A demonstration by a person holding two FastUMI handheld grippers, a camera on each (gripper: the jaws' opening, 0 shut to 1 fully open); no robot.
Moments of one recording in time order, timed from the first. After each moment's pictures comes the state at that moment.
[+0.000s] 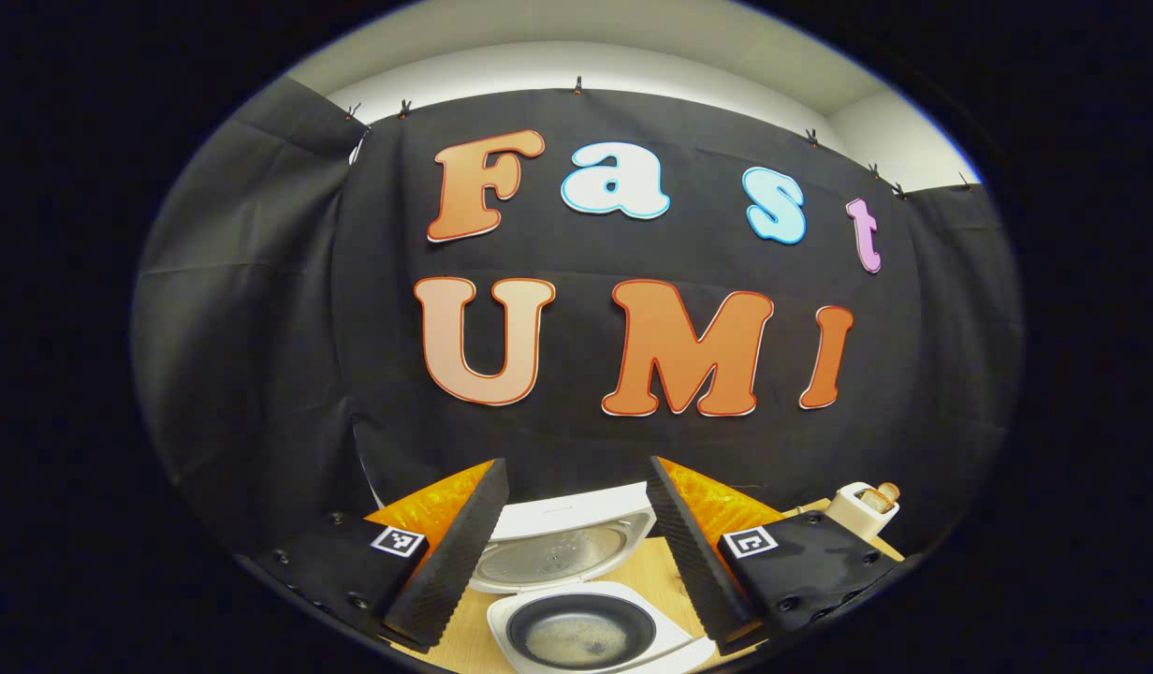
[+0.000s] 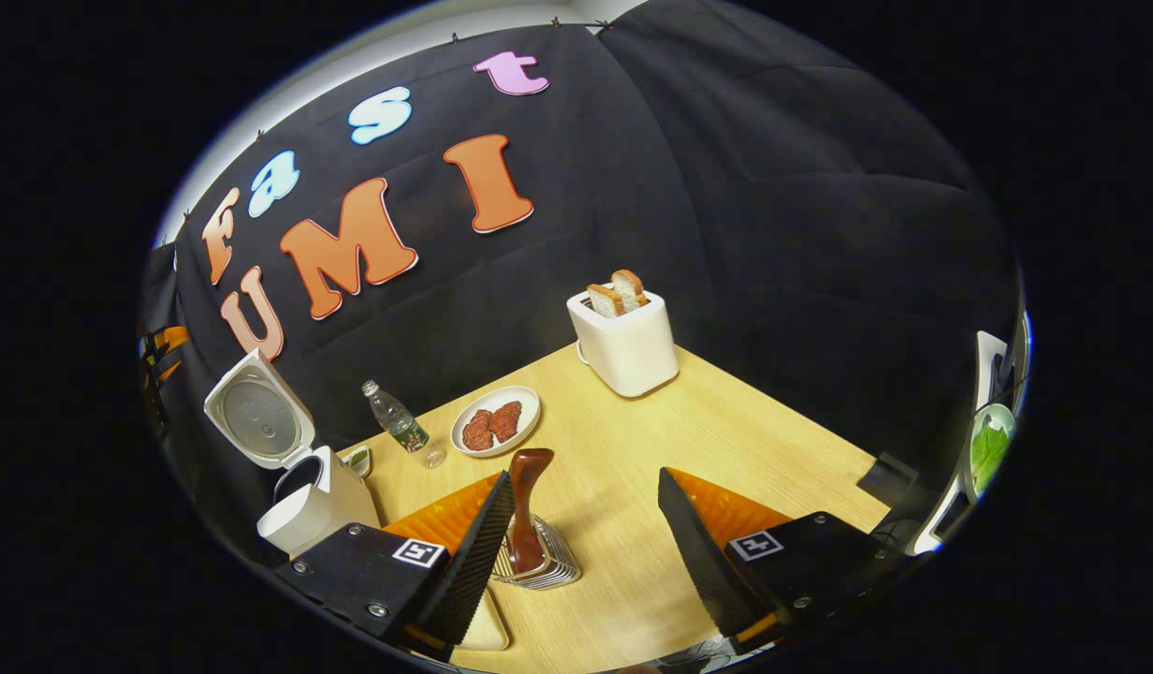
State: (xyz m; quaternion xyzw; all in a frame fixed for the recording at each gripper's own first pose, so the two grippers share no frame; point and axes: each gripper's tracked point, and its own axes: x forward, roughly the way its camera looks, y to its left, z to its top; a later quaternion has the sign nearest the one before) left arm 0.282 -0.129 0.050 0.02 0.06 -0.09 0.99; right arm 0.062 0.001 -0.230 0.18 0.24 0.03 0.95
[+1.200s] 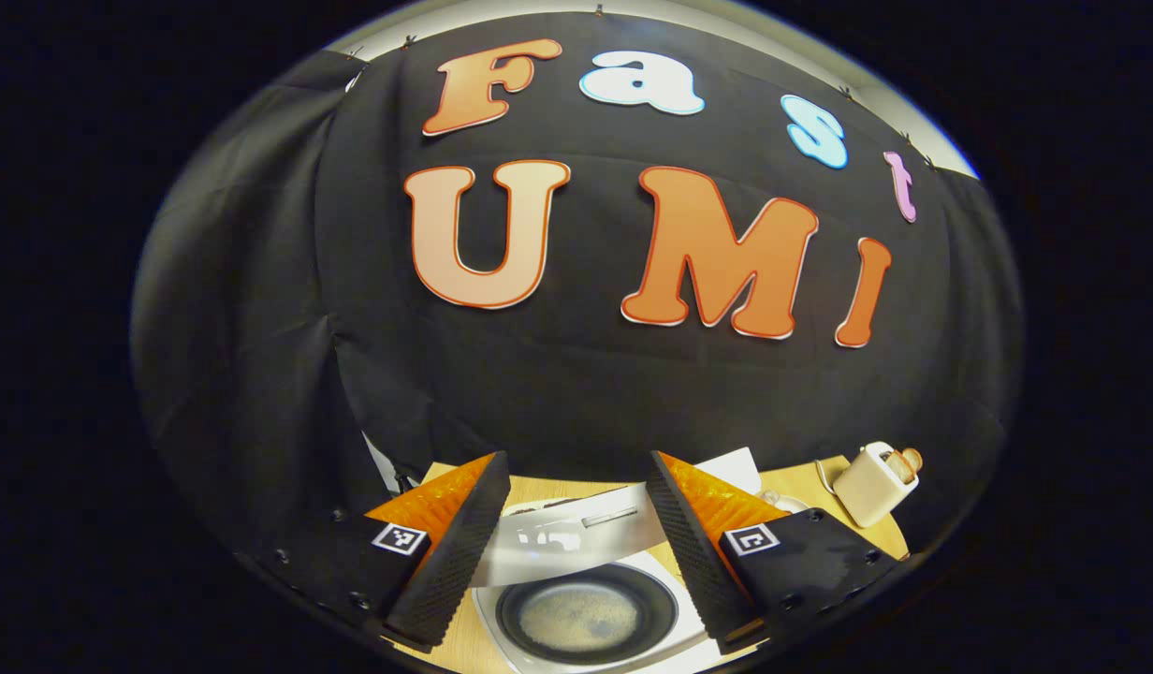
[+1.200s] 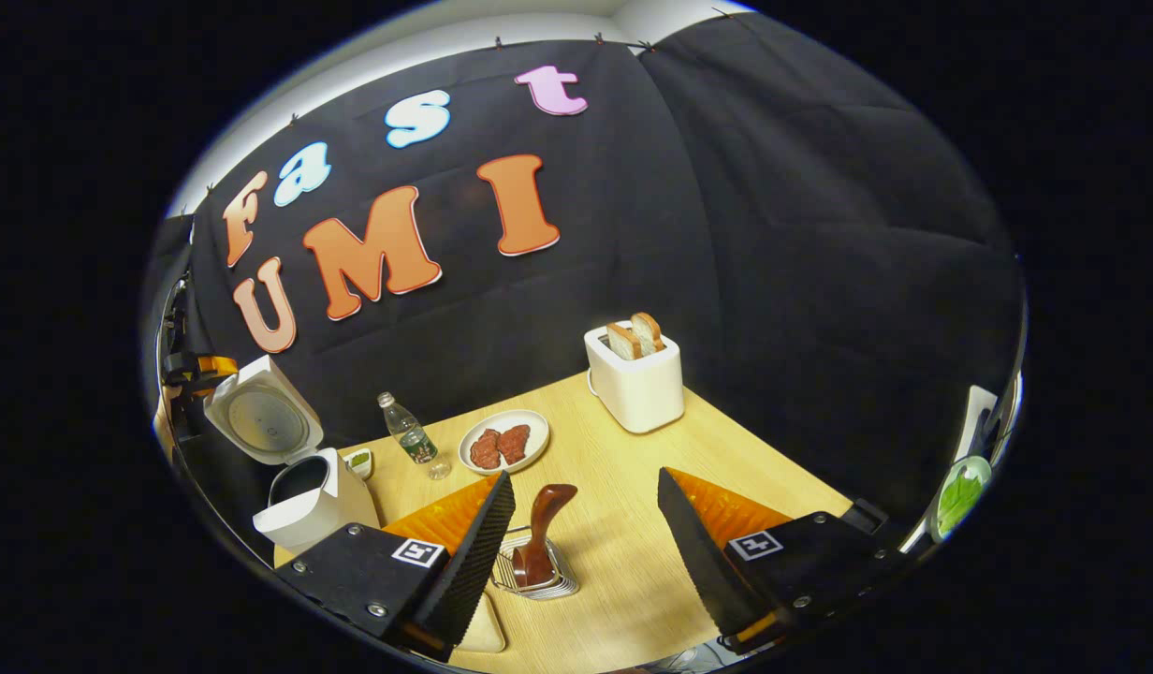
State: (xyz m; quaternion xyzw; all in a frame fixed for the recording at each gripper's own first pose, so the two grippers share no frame) left arm 0.295 -0.130 -0.070 0.01 0.19 -0.09 0.98; right arm 0.063 0.021 -0.162 0.12 0.19 0.05 0.97
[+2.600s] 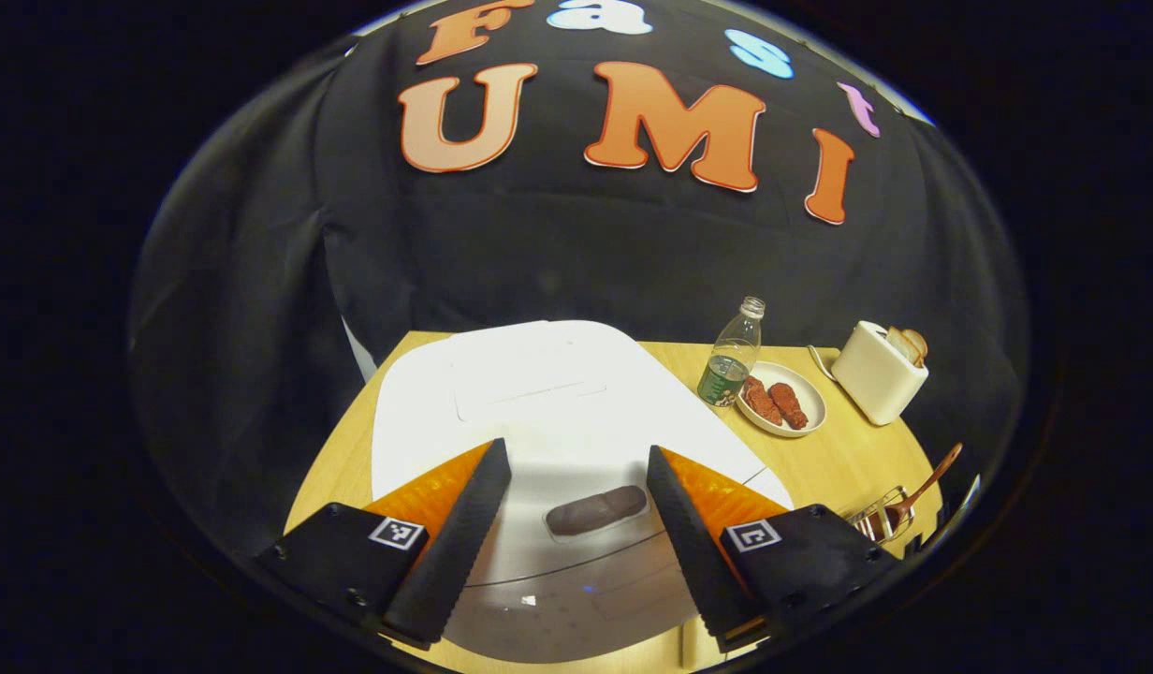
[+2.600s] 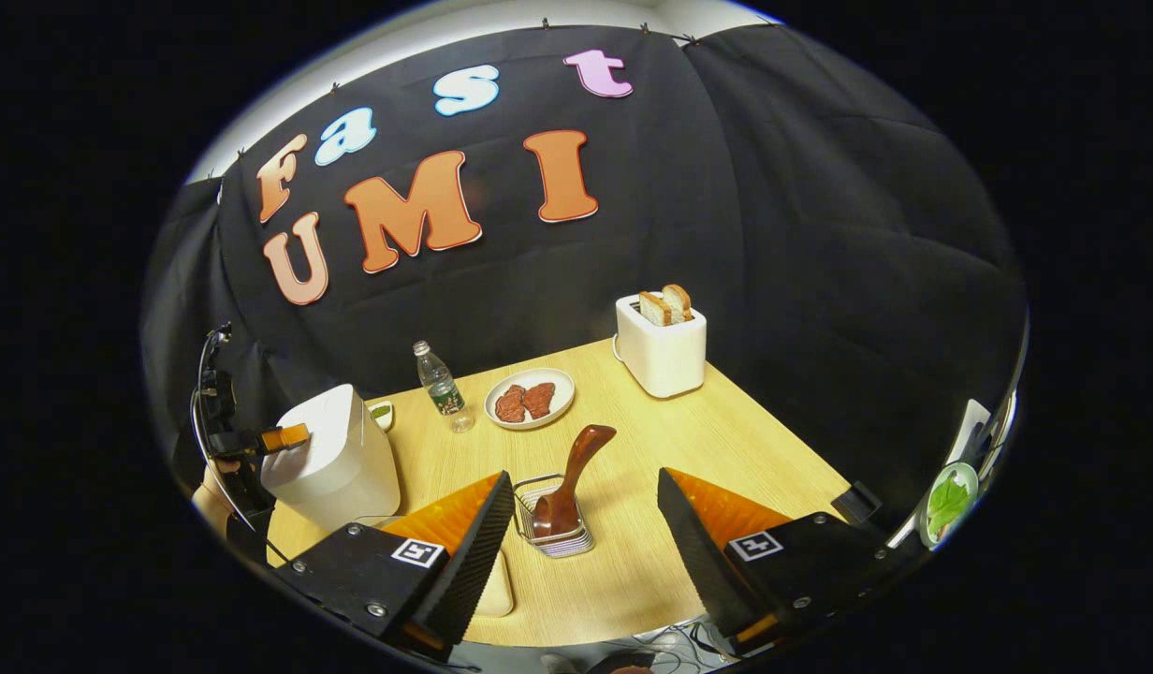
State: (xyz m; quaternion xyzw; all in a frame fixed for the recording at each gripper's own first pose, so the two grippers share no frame) left arm 0.187 -0.155 -0.272 0.05 0.28 -0.10 0.95; right arm 0.011 0.047 -0.191 0.10 0.24 0.08 0.96
